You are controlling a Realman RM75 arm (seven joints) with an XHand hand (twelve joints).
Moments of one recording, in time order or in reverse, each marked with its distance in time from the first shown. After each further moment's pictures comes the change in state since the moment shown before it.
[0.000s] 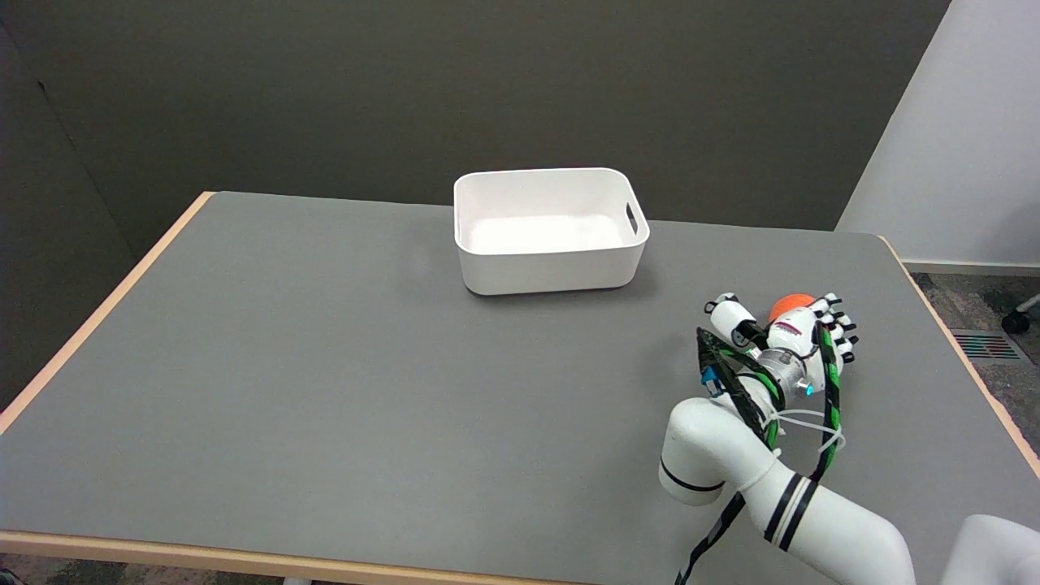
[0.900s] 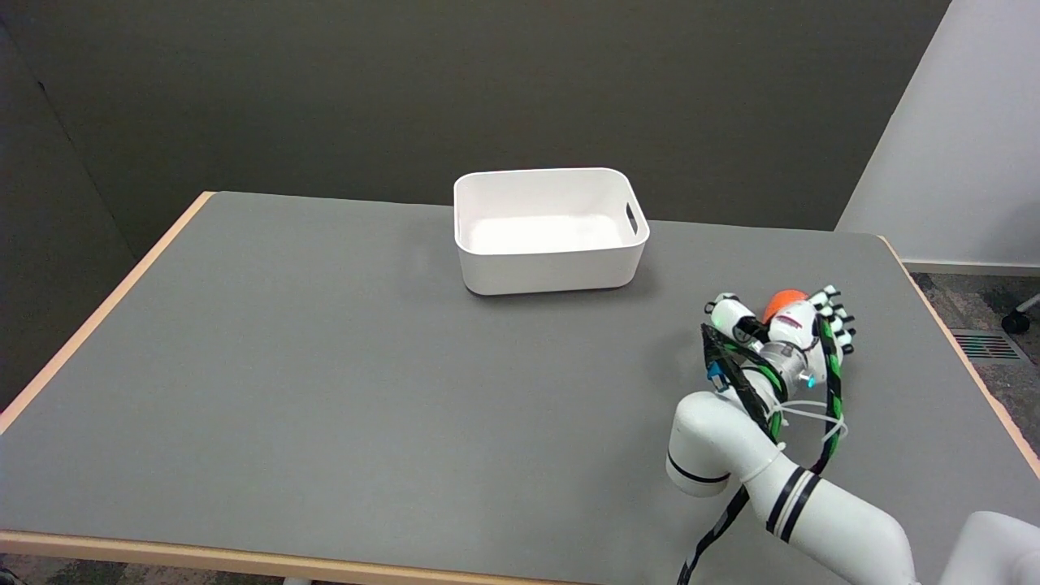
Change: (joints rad) arm 0.009 0.007 0.033 0.047 -0.014 -0.072 0.014
